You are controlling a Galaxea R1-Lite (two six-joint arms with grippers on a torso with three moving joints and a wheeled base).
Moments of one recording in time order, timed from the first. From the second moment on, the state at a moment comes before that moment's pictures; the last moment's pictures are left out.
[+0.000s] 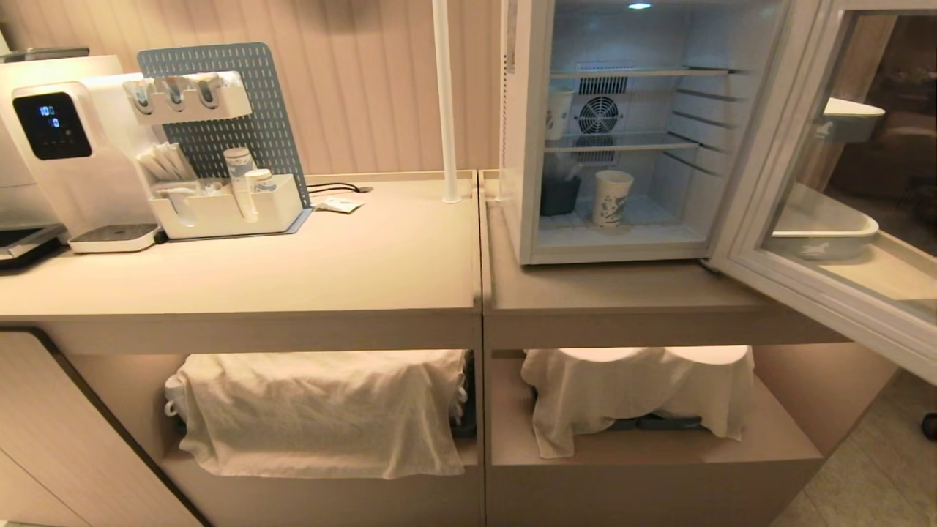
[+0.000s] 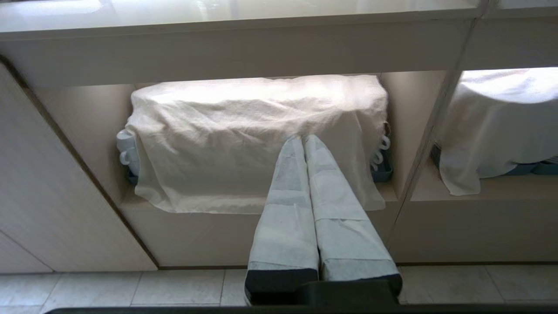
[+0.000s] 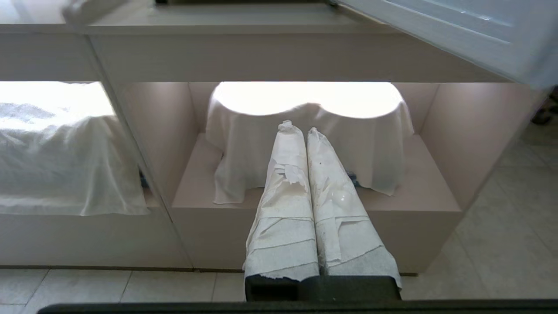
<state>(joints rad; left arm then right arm) 0.00 0.00 0.00 0.00 0.00 0.03 0.00 0.00 0.00 0.00 0.00 -0.05</state>
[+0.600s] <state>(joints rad) 0.00 0.00 0.00 0.00 0.00 0.03 0.00 0.00 0.00 0.00 0.01 -0.05</state>
